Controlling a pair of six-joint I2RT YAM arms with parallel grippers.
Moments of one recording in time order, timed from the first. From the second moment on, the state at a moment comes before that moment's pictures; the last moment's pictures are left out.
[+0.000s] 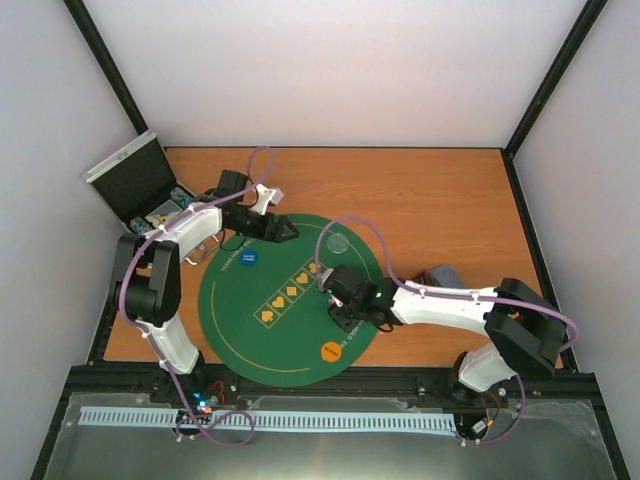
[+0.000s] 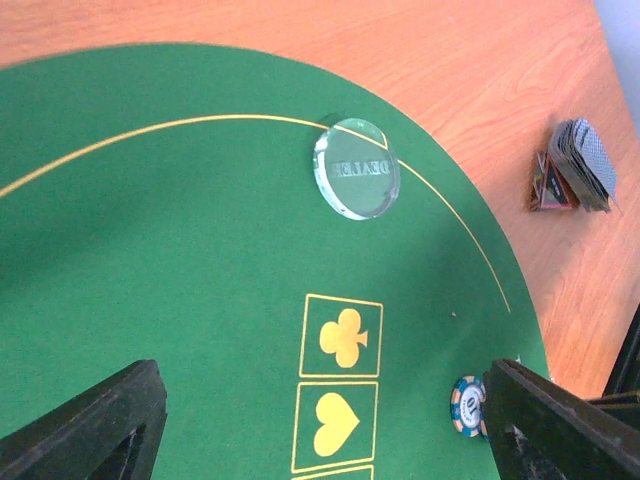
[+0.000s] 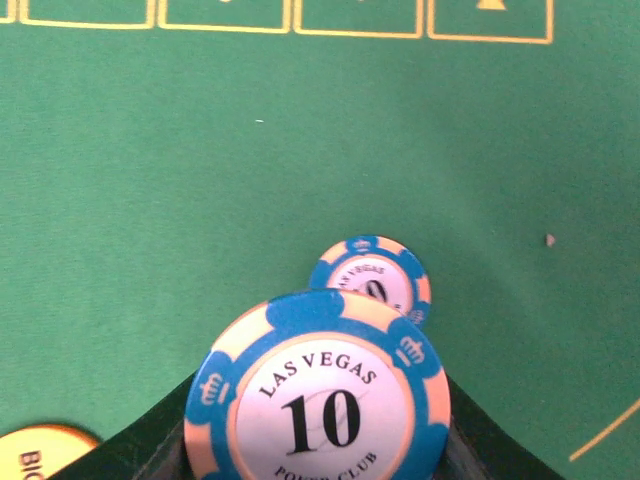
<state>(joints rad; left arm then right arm) -0.23 1.75 1.19 -0.52 0.71 0.01 1.03 1.49 0.78 -0.40 0.12 0.15</state>
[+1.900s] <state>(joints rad) -0.10 1.62 1.14 -0.50 0.68 0.02 1.33 1.70 0.94 -0.33 0.03 -0.11</state>
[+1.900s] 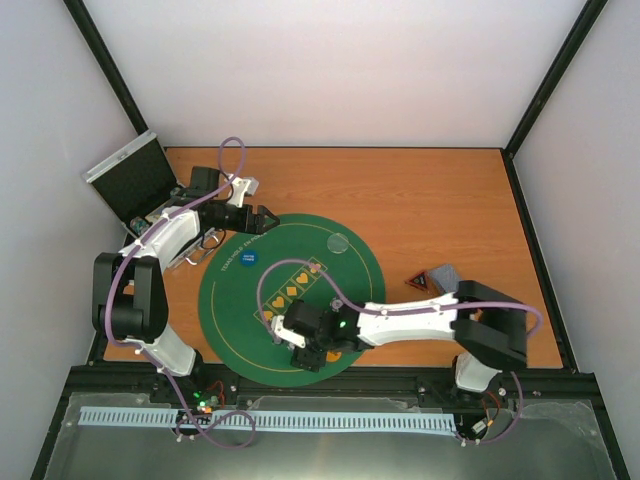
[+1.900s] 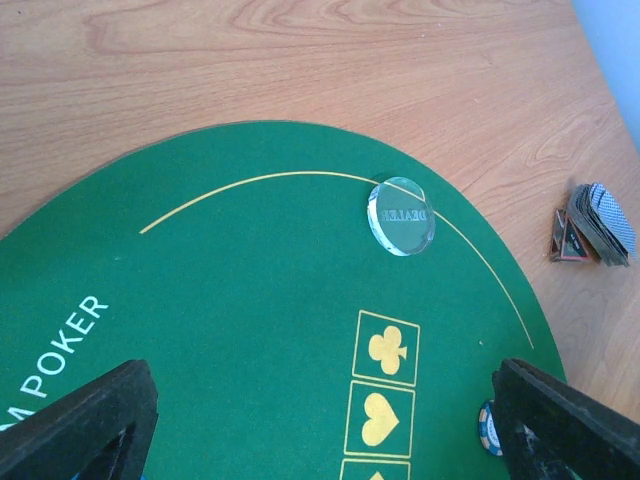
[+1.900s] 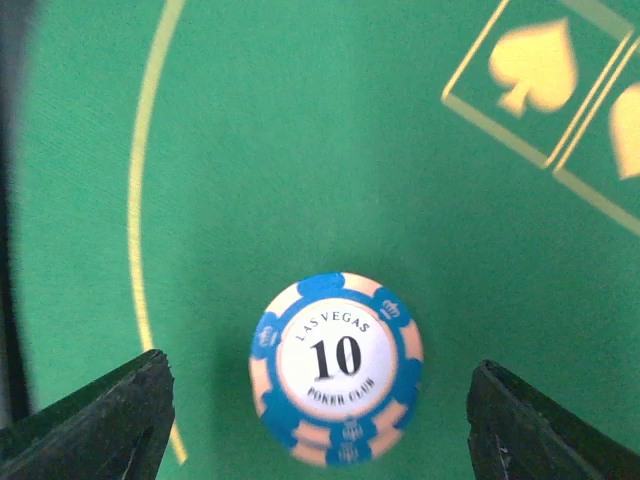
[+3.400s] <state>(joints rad) -0.10 1.61 1.14 -0.50 0.65 0.03 0.98 1.77 1.05 -0.65 0.07 0.08</state>
